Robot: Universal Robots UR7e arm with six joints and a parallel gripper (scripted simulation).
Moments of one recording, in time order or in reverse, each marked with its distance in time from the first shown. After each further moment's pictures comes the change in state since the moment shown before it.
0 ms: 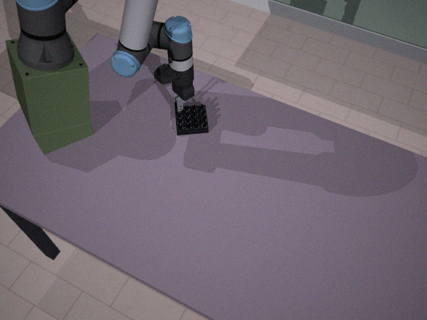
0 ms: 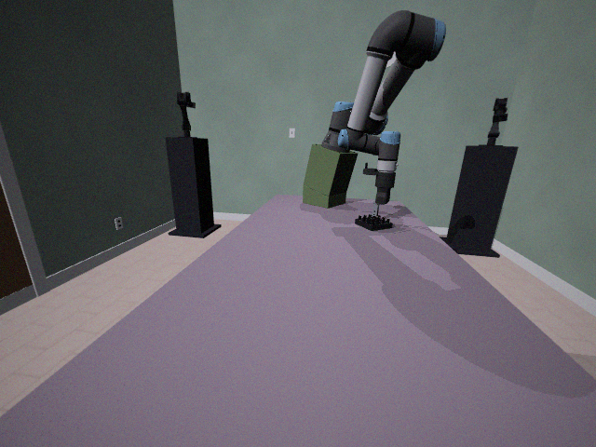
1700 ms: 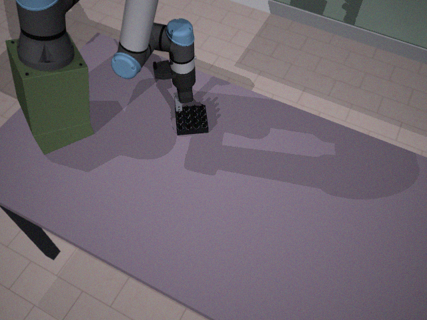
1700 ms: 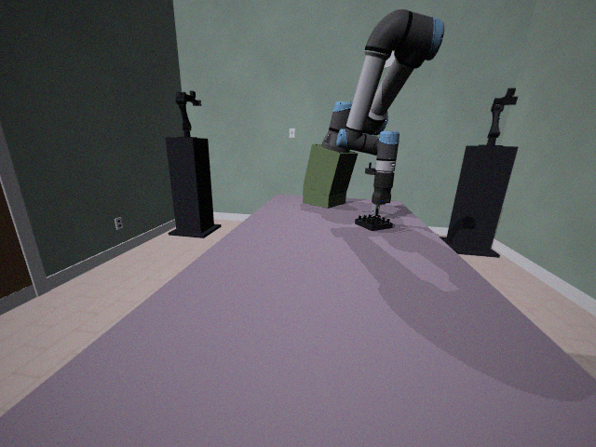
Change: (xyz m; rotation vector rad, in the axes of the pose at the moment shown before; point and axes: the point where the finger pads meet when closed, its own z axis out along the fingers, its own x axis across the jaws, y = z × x) arm 0.000 0.000 0.000 0.001 -0.001 0.515
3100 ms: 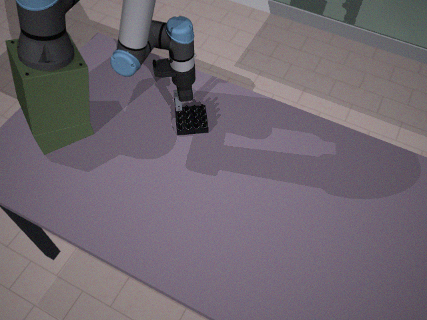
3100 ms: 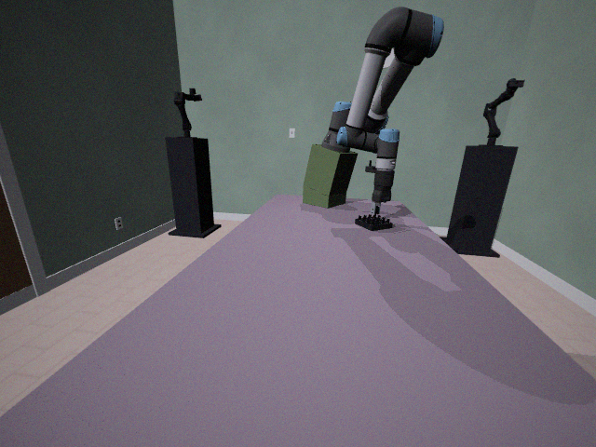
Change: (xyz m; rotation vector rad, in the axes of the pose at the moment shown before) arm 0.000 0.000 -0.008 0.001 0.000 0.001
